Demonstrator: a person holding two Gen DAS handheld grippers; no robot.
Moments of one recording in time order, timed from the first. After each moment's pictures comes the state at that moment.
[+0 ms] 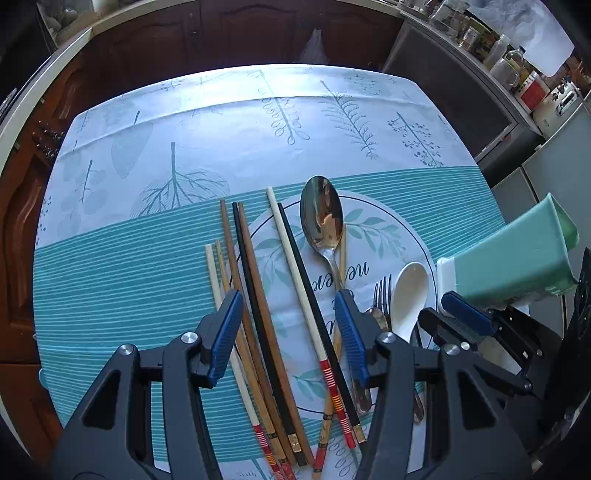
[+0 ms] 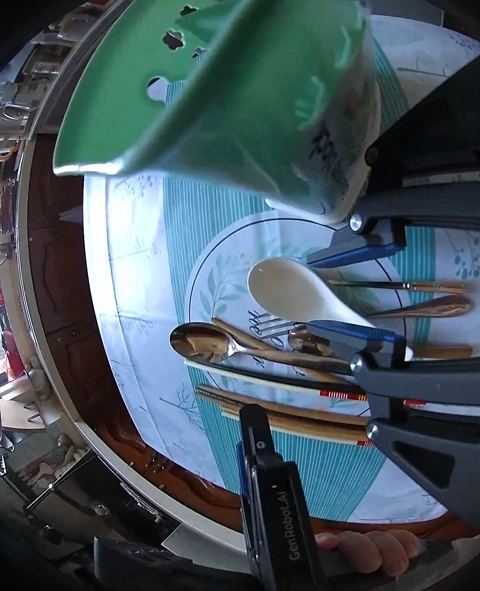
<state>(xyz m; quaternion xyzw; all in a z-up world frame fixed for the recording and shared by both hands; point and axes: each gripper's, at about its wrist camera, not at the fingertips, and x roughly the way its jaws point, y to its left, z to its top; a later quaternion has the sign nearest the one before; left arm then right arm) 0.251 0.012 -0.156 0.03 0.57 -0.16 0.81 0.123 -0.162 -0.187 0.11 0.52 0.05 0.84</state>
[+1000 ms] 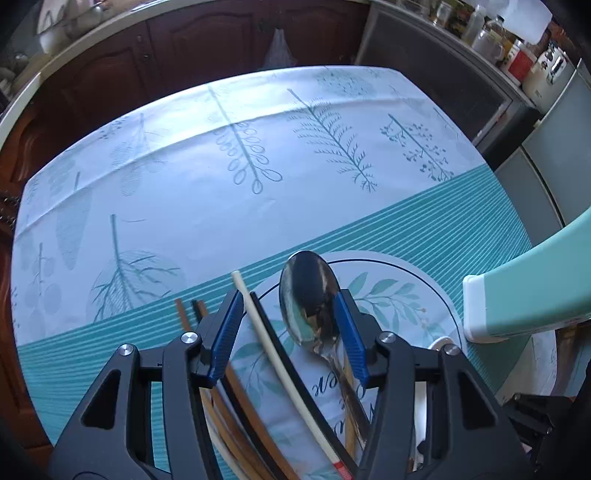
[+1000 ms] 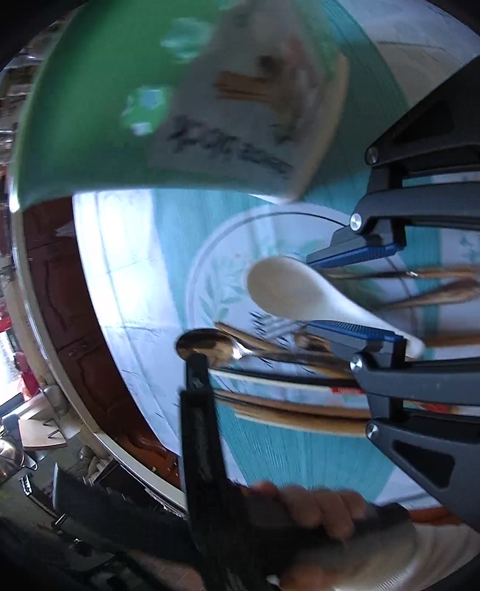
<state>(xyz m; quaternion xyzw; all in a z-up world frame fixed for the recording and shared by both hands) 0.321 -0.038 -0.191 0.09 0.55 -0.22 0.80 0.121 -0.161 -0.199 0.18 0.52 0.05 0.84</state>
